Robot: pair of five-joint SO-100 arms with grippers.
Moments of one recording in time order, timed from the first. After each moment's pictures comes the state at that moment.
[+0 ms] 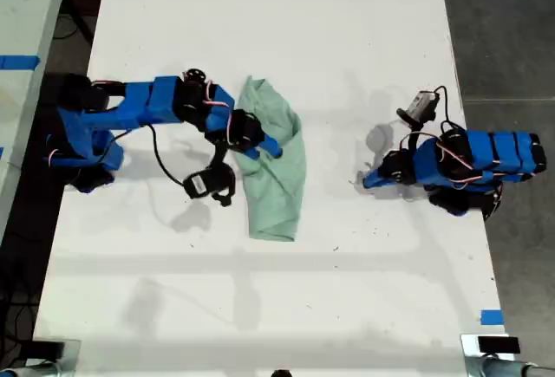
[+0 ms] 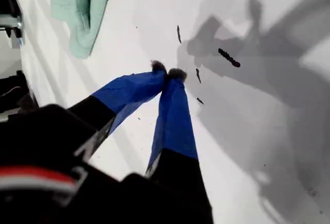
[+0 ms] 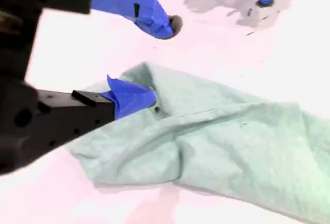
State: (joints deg) arm 0 -7.0 88.1 63.8 79.5 2.6; arm 1 1.4 199.8 175.3 74.3 4.4
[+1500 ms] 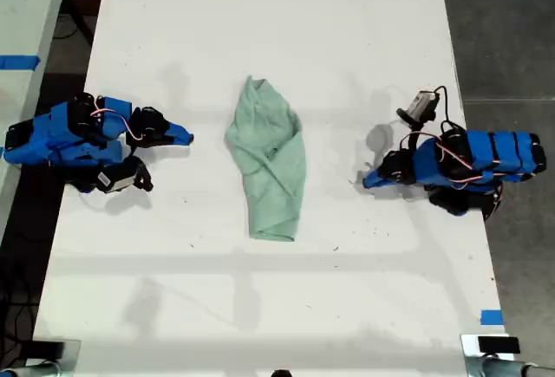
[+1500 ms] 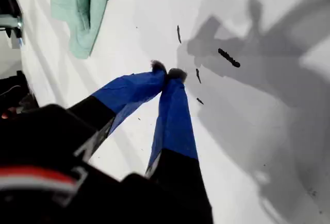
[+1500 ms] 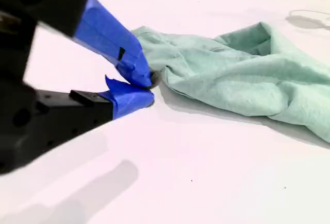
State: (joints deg) arm 0 -18.8 206.4 181.3 60.0 -1.3; arm 1 1.4 199.8 175.3 74.3 4.4
